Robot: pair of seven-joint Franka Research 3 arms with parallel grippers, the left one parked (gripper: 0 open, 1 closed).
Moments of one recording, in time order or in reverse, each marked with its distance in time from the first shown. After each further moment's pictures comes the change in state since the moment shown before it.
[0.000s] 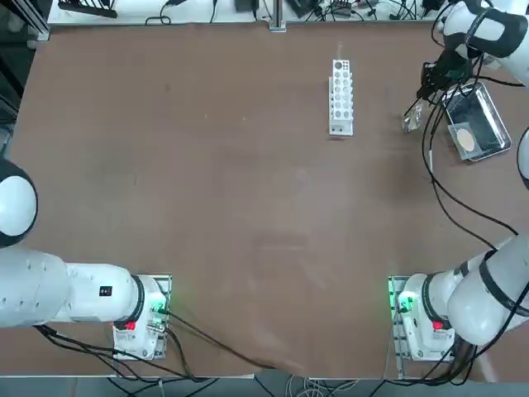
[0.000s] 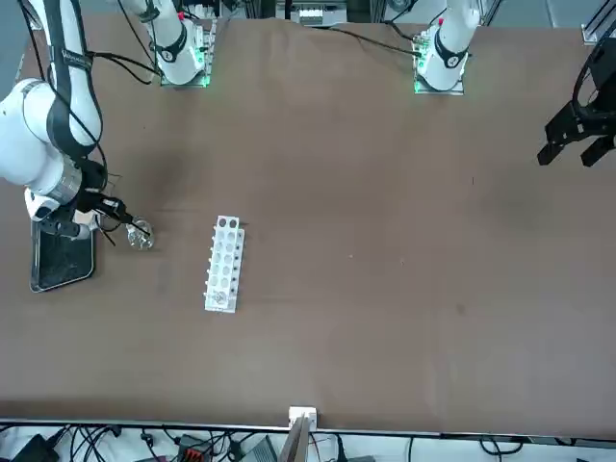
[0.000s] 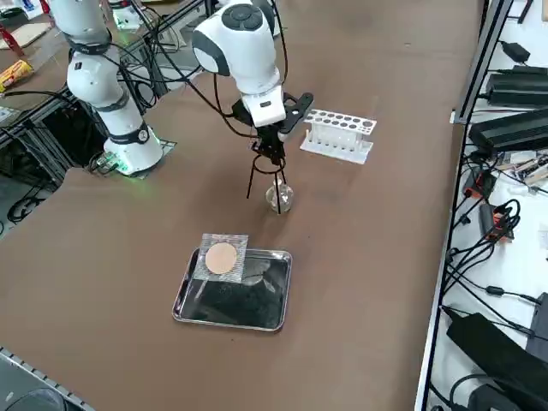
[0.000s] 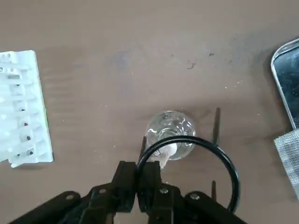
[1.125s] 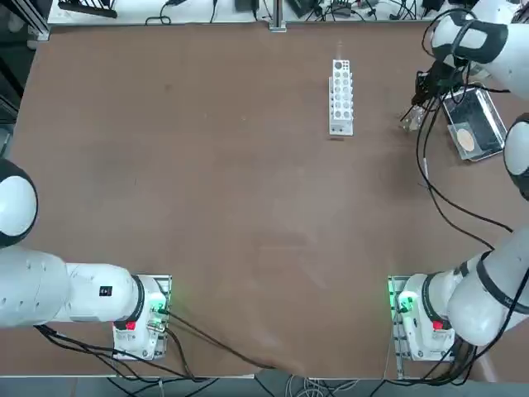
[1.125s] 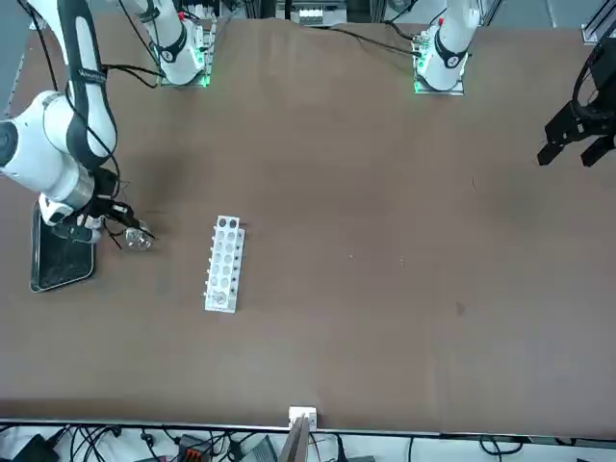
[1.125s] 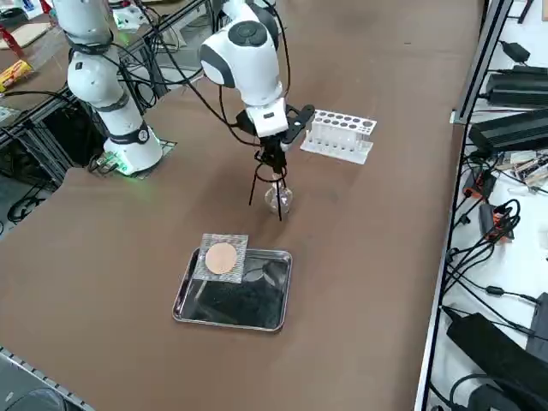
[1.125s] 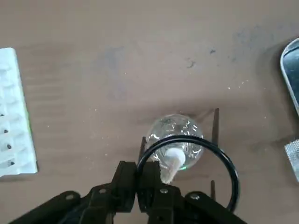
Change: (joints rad) arm 0.017 0.066 0.003 -0.024 0.040 0.072 -0.014
